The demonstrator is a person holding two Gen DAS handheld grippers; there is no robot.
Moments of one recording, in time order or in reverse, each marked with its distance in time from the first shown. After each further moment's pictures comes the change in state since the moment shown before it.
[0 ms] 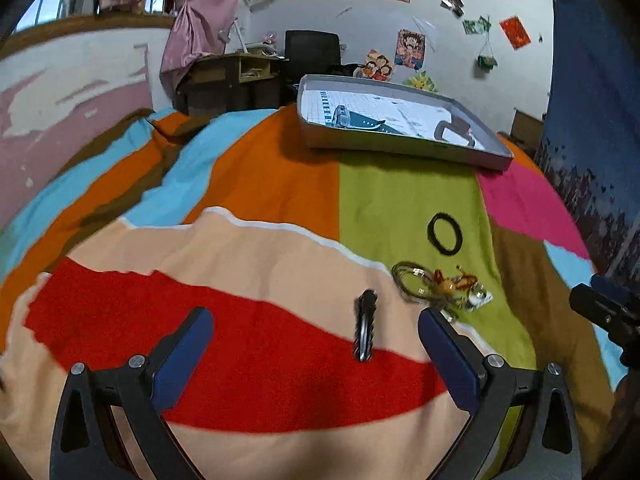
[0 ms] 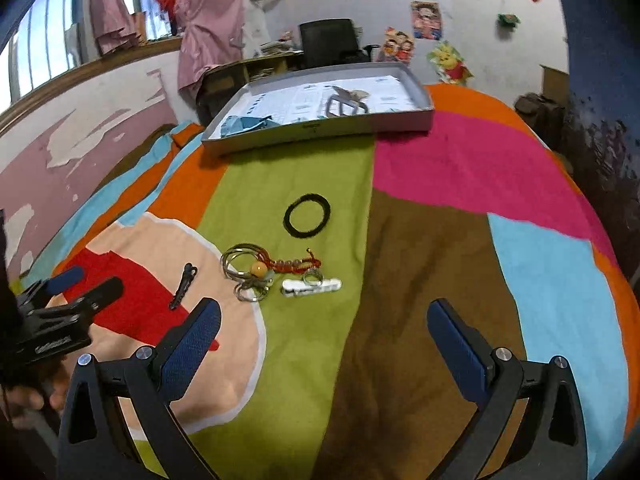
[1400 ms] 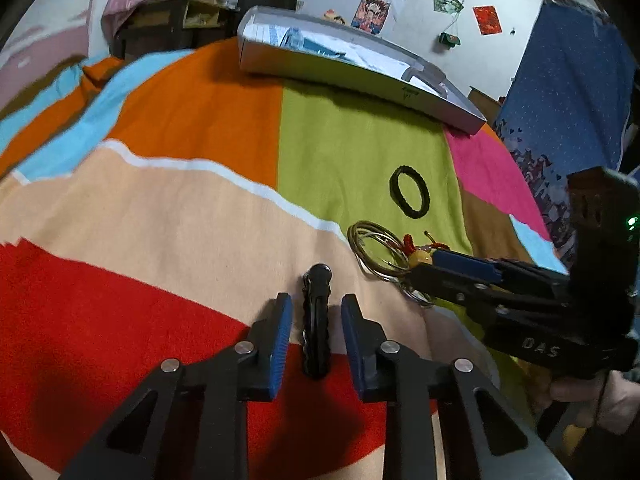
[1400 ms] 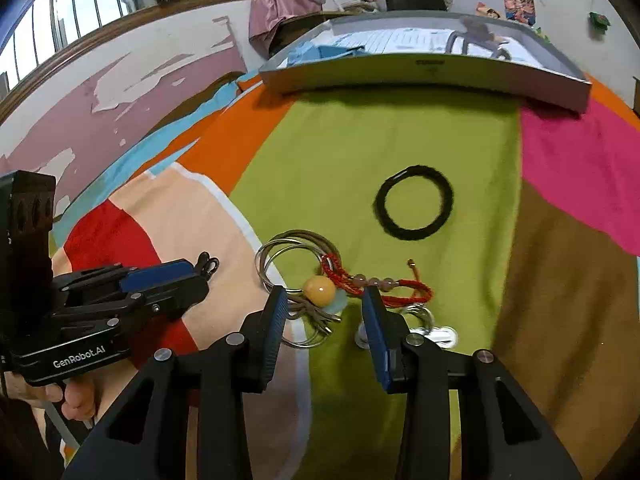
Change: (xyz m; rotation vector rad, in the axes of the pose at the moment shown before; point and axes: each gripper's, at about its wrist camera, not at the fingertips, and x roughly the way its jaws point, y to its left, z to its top) left arm 0.070 -0.004 -0.014 -0.033 0.182 -0.274; right arm 0.117 0.048 0.005 -0.145 0.161 0.266
